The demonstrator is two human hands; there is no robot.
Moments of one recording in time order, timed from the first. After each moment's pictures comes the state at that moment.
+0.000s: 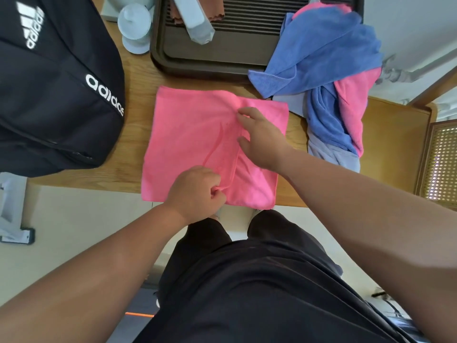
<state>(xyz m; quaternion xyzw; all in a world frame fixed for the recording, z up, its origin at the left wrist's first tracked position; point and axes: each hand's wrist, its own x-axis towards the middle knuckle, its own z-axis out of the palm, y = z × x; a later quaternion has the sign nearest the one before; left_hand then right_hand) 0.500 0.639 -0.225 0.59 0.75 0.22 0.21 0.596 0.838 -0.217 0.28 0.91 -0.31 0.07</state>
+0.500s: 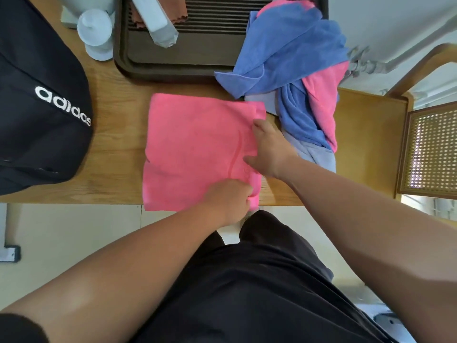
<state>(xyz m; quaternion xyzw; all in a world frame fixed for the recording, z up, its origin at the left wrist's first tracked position) 0.588 0.714 -0.249 0.62 0.69 0.03 0.38 0.664 0.868 -0.237 0.38 0.86 -0.28 0.16</state>
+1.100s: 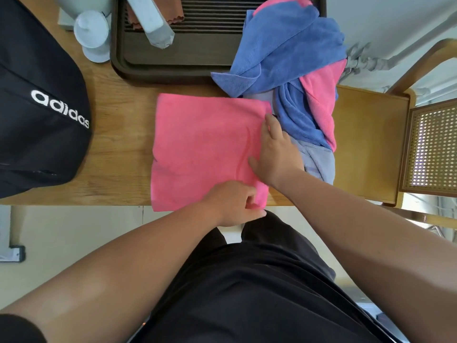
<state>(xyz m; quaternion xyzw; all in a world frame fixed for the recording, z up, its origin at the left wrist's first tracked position) 0.588 0.716 -0.241 0.60 0.66 0.06 0.45 0.679 0.851 -0.235 0.44 0.87 -0.20 0.11</state>
